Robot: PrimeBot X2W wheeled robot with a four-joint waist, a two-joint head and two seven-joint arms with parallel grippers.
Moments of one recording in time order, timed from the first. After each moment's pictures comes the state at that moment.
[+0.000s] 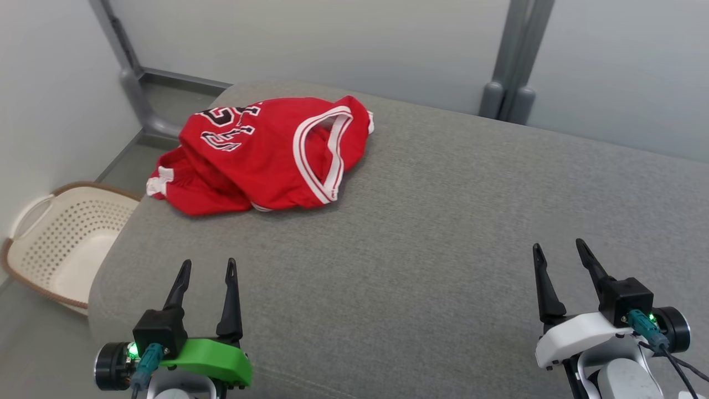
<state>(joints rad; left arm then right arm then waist) -0.08 0.05 -0.12 0.30 -0.17 -0.02 -0.26 -0.09 -0.05 -0.03 0.30 0.02 0.13 -0.26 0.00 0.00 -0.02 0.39</state>
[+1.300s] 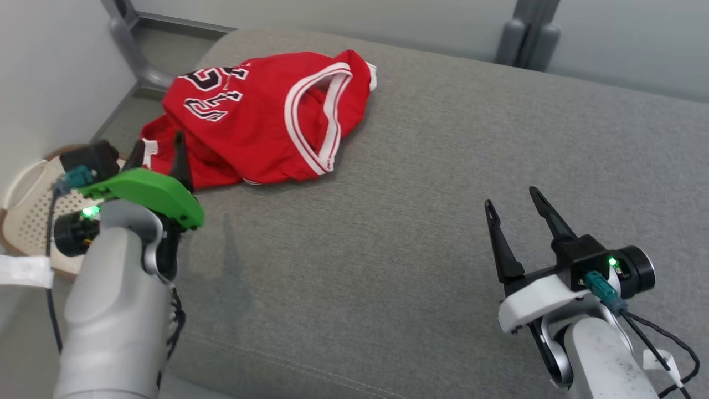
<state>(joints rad) -0.69 0.08 -0.02 0.83 -0.39 -0.09 -0.08 -0.18 -0.05 0.10 0.19 -0.05 0.13 -0.20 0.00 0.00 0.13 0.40</state>
